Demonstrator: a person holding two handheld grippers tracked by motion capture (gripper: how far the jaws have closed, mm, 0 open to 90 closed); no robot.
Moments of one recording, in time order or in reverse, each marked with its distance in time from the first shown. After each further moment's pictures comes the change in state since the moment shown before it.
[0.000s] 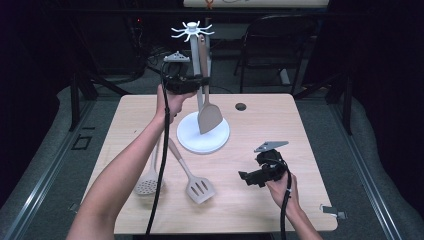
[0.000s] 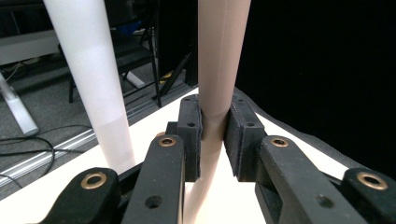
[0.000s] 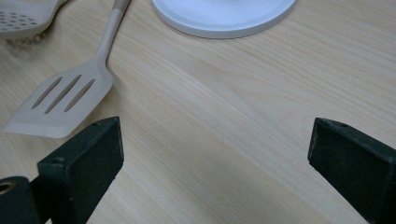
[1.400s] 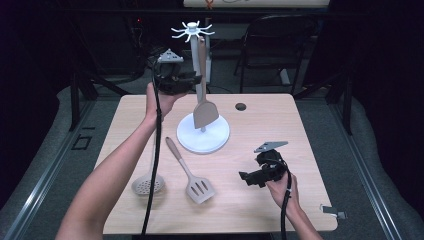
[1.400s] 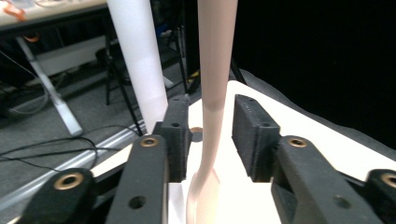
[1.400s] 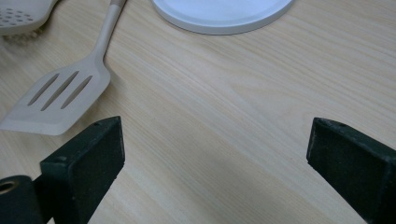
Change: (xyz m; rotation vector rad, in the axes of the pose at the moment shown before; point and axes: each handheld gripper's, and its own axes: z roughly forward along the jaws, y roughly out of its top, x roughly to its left) left arm -0.005 0.004 -0.029 -0.003 0.128 0.090; right arm -0.001 -0.001 0.002 0.014 -0.001 -0.002
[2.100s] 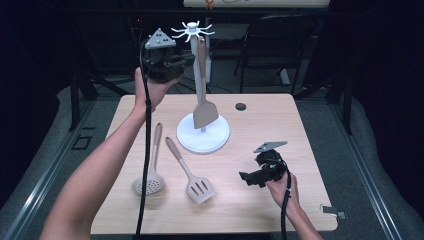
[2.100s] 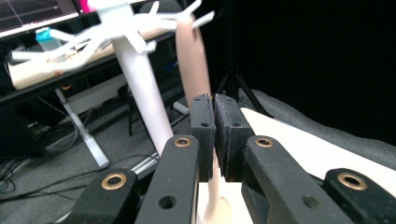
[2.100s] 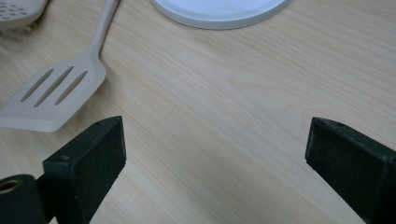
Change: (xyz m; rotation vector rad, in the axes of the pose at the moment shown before) left arm -0.015 0.044 -0.044 -0.091 0.044 0.119; right arm -0.002 -0.001 0.003 0.012 -0.003 0.004
